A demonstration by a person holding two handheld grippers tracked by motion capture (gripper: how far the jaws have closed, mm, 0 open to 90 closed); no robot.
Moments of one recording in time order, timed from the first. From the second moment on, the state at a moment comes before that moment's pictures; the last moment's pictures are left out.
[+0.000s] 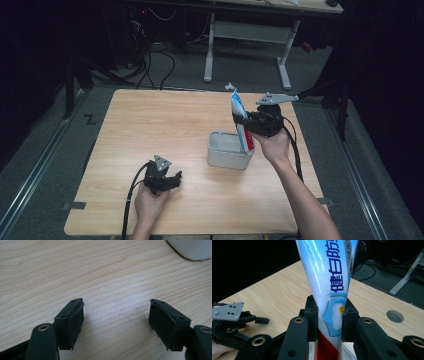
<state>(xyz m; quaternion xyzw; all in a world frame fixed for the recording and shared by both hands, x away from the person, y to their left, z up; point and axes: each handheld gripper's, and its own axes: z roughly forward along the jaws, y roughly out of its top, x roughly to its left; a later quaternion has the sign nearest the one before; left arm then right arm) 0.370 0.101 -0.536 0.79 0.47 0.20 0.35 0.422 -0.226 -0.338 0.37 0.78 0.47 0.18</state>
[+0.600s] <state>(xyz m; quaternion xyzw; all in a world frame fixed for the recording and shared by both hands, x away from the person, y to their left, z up) 0.369 0.101 -0.536 0.79 0.47 0.20 0.35 0.440 -0.216 -0.344 0.38 0.77 0.48 0.18</state>
